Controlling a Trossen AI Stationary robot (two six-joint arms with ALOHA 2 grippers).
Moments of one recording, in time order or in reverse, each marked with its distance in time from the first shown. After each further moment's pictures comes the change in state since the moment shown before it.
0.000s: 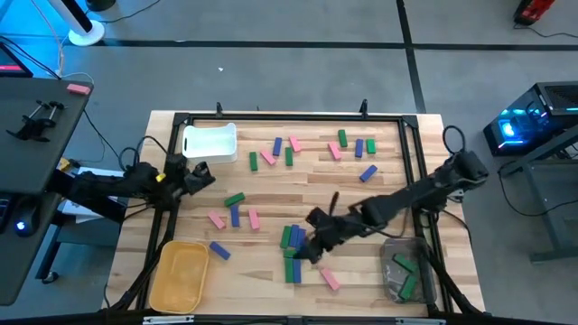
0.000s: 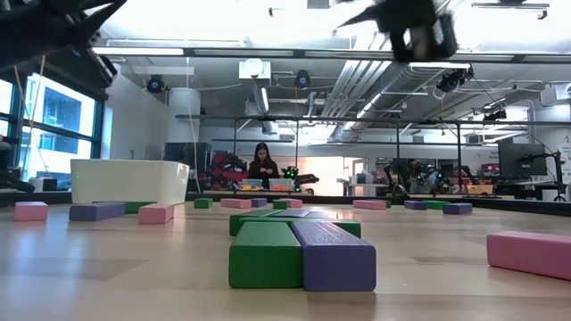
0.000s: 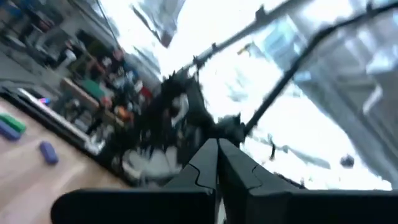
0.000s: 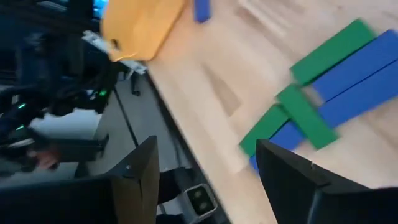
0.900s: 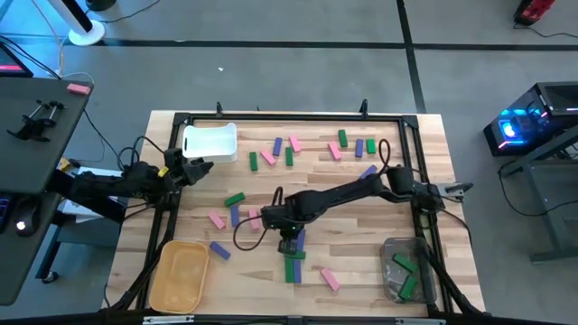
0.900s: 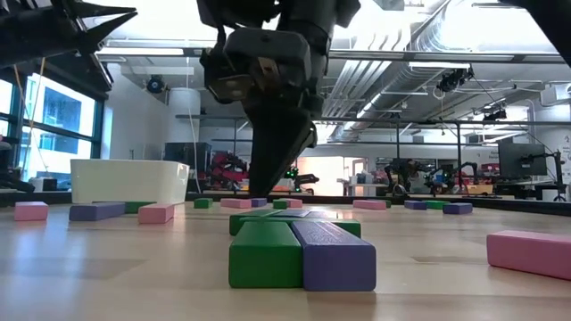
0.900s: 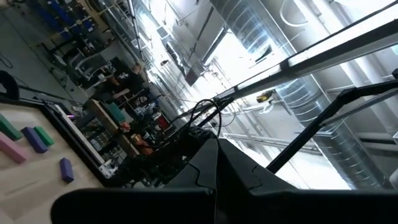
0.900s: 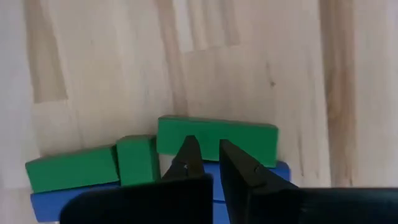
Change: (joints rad) left arm 0.000 0.000 0.000 0.027 -0.204 -0.112; right arm -0.186 0.595 0.637 -0.619 -0.108 -0.903
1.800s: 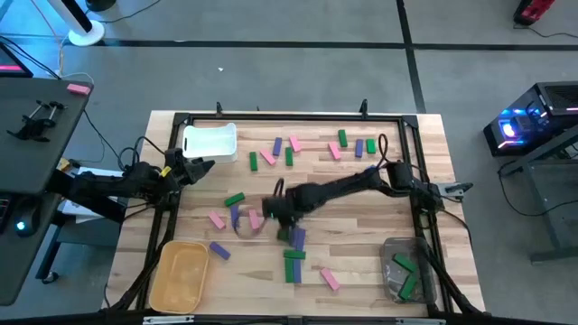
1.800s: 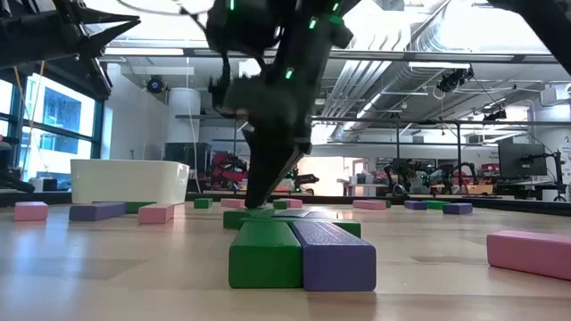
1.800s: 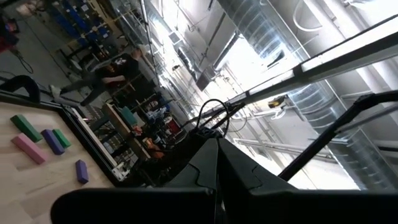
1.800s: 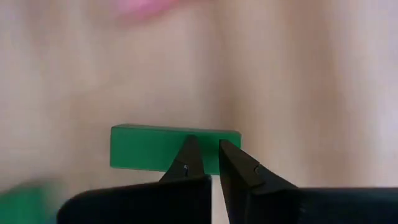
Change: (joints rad) left arm 0.000 0.000 0.000 -0.023 -0.054 0.000; right arm -0.098 0.003 -0.065 0.061 0.174 -0.060
